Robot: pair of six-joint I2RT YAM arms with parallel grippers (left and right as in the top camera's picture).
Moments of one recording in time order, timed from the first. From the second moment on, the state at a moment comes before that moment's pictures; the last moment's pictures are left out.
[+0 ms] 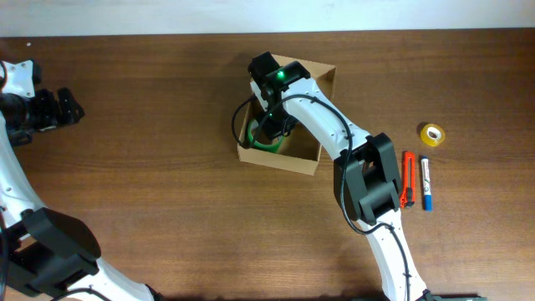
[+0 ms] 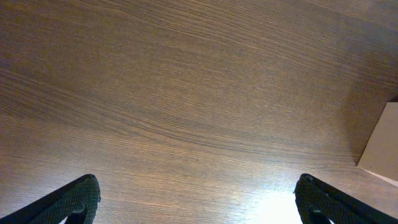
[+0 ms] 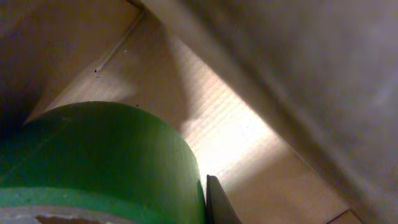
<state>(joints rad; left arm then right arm) 0.55 1.91 2.00 -1.34 0.26 0.26 0.51 2.44 2.17 -1.19 0.01 0.00</state>
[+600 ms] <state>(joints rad) 0.55 1.91 2.00 -1.34 0.26 0.26 0.51 2.45 2.17 -1.17 0.00 0.00</state>
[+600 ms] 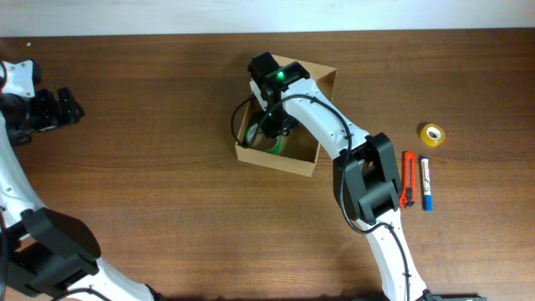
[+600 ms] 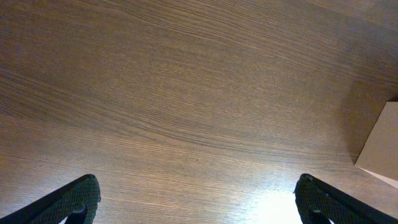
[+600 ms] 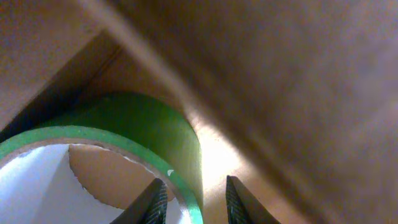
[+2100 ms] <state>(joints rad) 0.55 1.91 2.00 -1.34 0.26 0.26 0.06 1.60 1.76 -1.19 0.24 -0.09</state>
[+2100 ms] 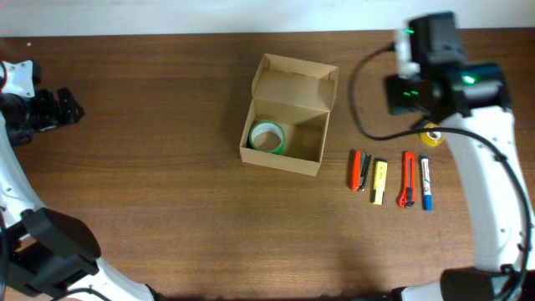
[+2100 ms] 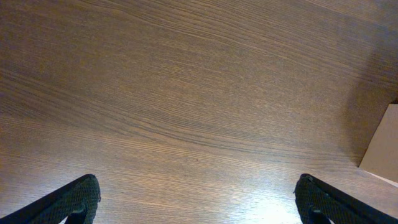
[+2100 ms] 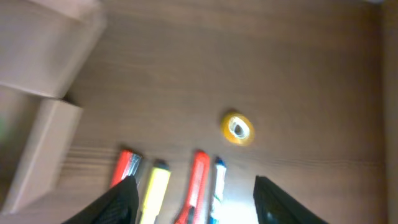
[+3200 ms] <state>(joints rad) 0.55 1.91 2.00 -1.34 0.26 0.26 -0.39 2.12 1.68 -1.00 0.02 0.02</state>
